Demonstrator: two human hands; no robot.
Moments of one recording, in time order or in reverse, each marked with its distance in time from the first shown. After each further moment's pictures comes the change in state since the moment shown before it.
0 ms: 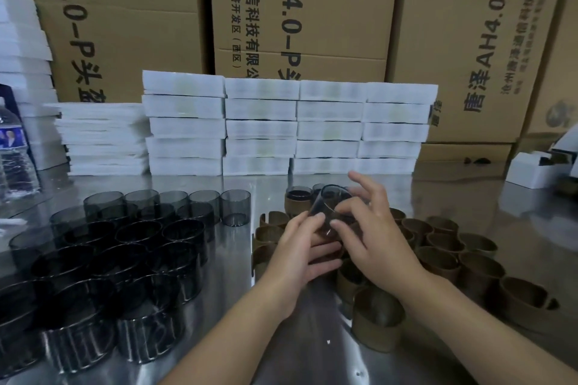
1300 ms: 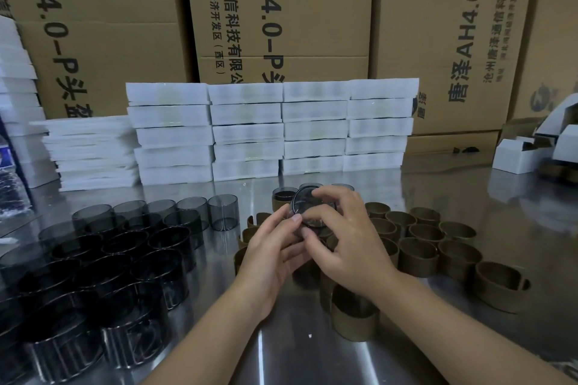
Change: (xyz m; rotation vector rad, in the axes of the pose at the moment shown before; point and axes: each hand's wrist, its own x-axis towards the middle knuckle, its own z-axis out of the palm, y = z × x) left_hand -0.003 -0.002 -0.006 -0.103 -0.021 0.111; right_hand -0.007 -0.016 0.001 0.060 0.162 -0.105
